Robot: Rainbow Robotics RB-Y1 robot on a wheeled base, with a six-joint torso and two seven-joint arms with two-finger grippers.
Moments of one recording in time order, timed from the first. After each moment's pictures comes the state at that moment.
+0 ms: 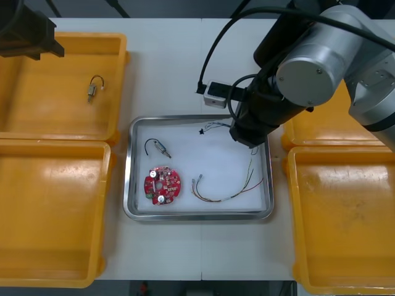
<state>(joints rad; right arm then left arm) -0.91 -0.65 0.61 -1.80 -0.94 1.55 1.86 -0.97 1.02 -0.31 -1.39 1.09 1.47 -1.15</state>
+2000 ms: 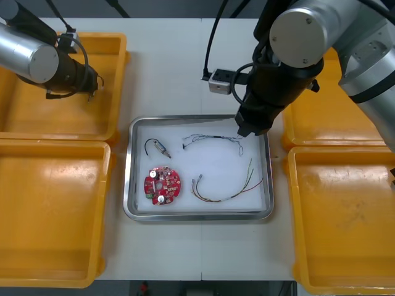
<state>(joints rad) -0.99 -0.57 0.49 -1.64 -0.96 1.78 1.86 -0.98 0.90 -0.72 -1.13 0.96 0.94 -1.15</state>
